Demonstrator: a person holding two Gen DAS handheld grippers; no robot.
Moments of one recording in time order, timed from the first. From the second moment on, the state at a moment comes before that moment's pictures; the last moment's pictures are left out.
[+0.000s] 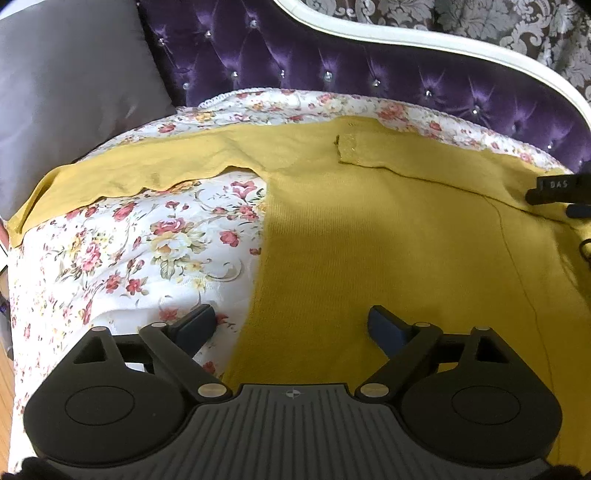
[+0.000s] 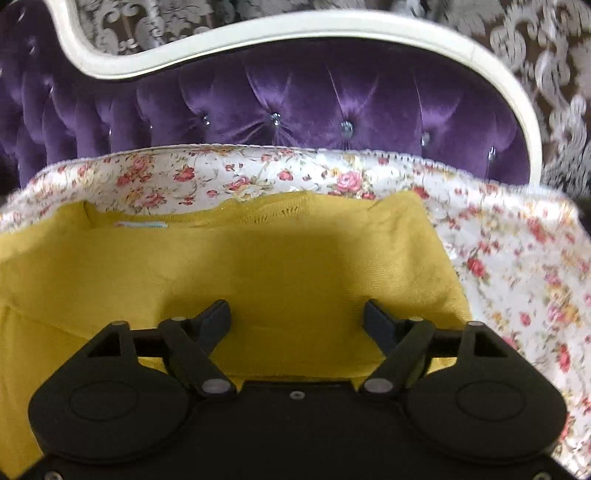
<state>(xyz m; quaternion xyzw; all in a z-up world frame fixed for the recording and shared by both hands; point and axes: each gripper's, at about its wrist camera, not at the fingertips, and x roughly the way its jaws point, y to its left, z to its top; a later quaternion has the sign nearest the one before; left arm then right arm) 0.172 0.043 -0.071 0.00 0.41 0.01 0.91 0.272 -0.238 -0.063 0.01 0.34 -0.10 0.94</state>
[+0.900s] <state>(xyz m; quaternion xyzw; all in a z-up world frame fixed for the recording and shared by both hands) 0.359 0.025 -0.059 -0.03 0.42 0.01 0.91 0.267 -0.241 -0.075 0.02 0.31 -0.09 0.95</state>
